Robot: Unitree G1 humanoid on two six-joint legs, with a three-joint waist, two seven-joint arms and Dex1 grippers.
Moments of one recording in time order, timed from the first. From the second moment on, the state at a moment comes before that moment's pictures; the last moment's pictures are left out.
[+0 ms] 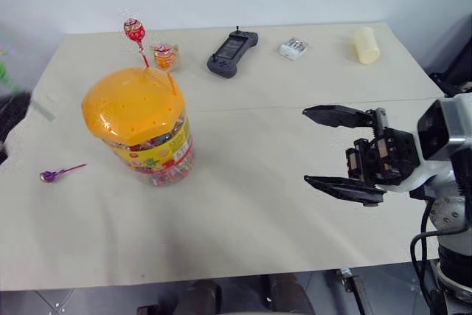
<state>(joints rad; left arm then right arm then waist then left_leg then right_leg) 0.07 0.94 0.97 0.05 -1.07 0.73 -0.93 -0.37 -0.69 -0.18 -0.49 0.97 0.37 1.16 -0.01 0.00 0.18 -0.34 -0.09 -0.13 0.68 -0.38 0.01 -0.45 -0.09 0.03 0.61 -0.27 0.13</state>
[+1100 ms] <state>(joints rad) 0.33 0.68 1.05 -0.17 -0.97 0.57 -0.89 -0.64 -0.52 -0.04 -0.31 0.89 0.58 0.94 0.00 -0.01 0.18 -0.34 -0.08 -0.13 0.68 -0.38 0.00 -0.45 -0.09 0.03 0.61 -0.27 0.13</state>
